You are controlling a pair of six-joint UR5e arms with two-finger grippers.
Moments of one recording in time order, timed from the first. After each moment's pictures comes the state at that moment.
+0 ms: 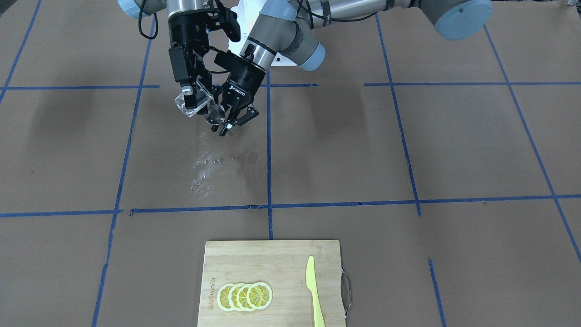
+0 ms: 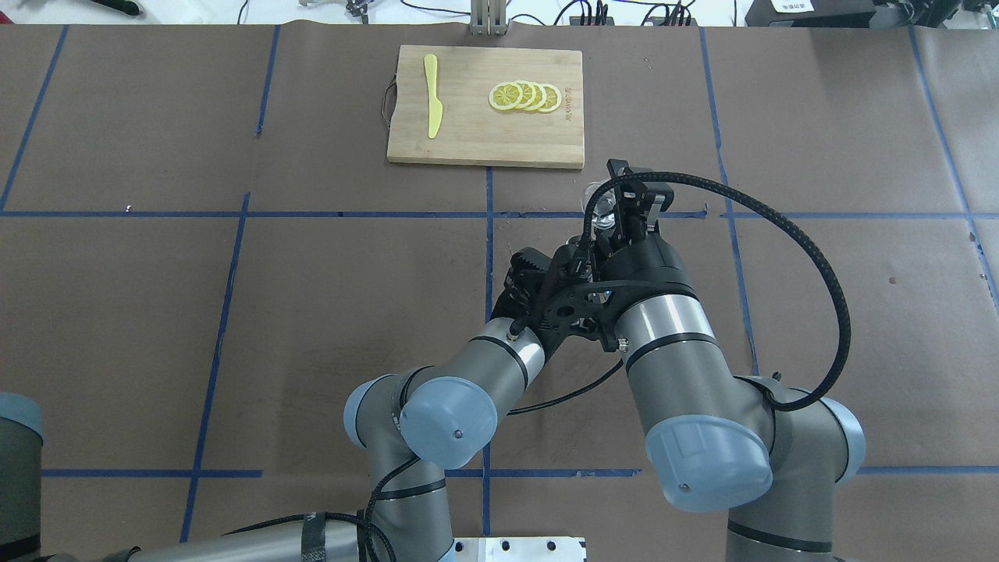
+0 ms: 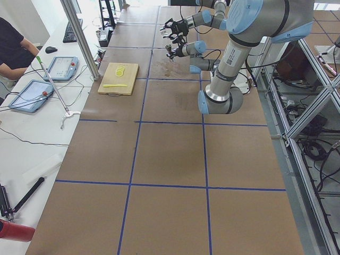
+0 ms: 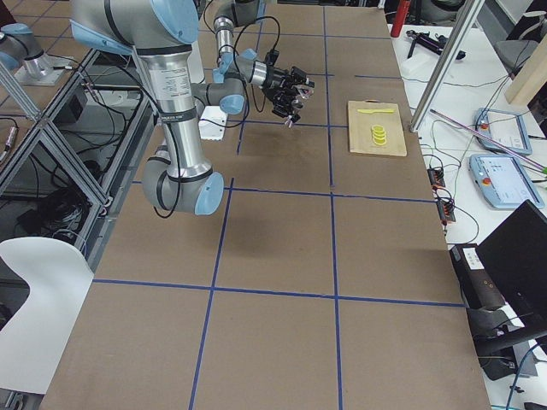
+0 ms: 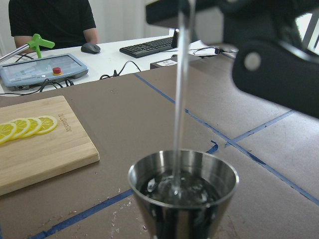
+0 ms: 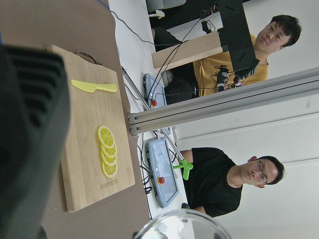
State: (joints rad) left arm -0.23 -2.39 -1.38 -2.51 -1.04 -0.66; right arm 0.24 -1.21 2.04 -1.17 0.57 -0.26
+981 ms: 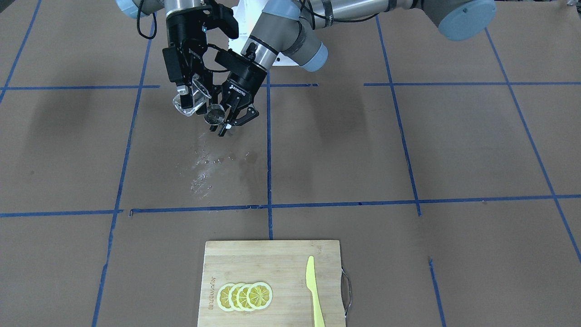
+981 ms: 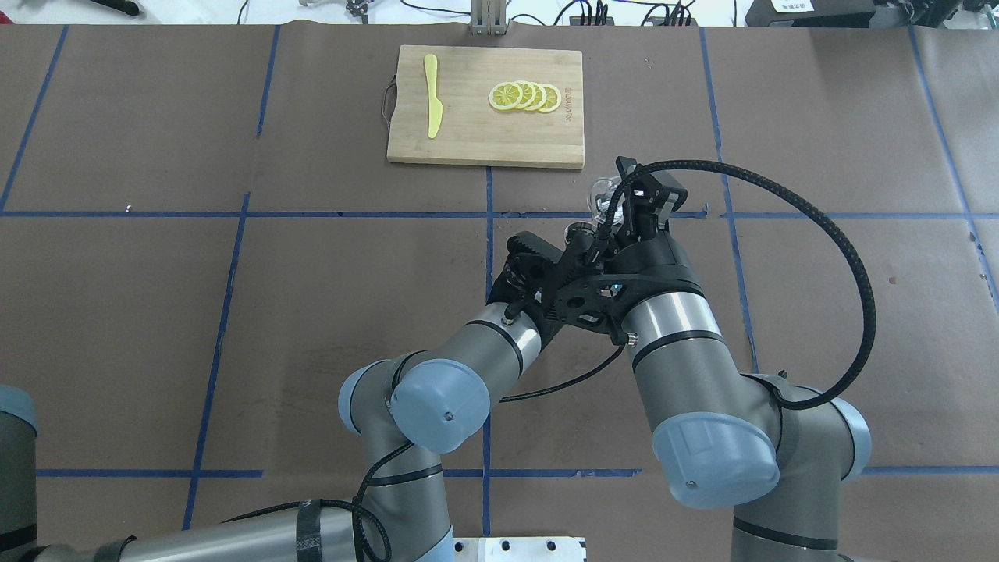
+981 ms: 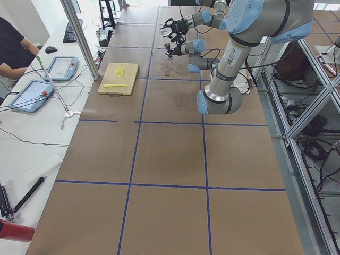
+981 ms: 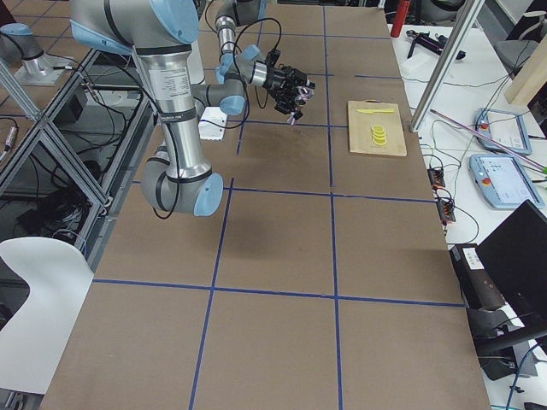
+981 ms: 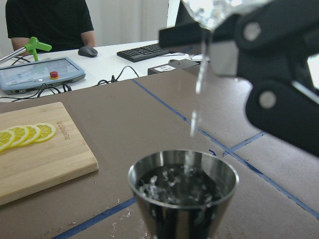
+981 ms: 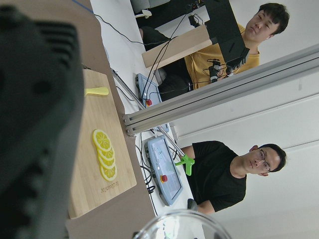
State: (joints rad) left arm -0.26 -2.39 -1.40 -2.51 -1.08 -0.66; right arm 0.25 -1.22 2.05 -1.16 0.57 -0.15
